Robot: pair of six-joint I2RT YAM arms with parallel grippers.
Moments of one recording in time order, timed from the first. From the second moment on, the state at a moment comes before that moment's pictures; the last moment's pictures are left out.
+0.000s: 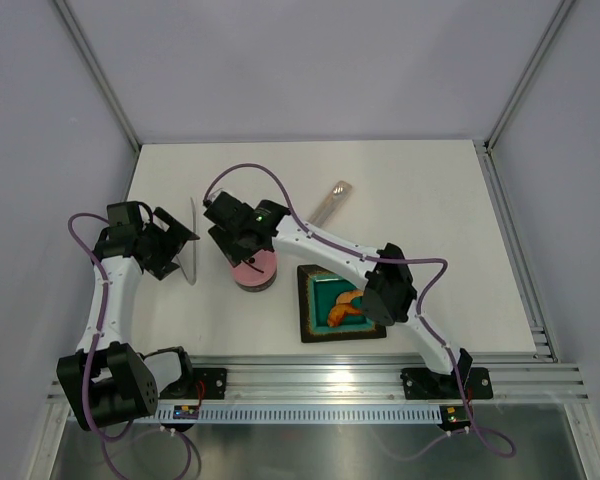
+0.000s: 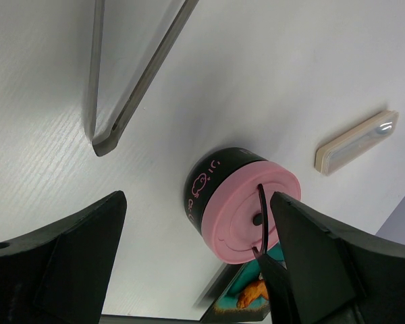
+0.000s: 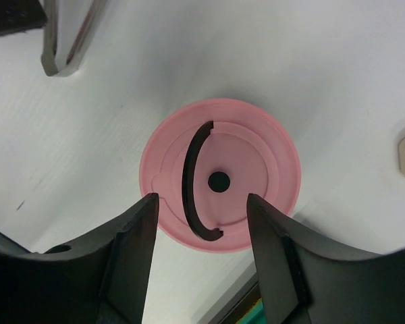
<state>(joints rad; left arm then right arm) 0.24 1.13 0.89 -0.71 0.24 -0.74 1.08 2.33 2.32 -0.96 0.23 0.29</state>
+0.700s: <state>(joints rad) 0.24 1.13 0.89 -0.71 0.24 -0.73 1.06 2.31 2.17 -0.89 0.14 0.34</state>
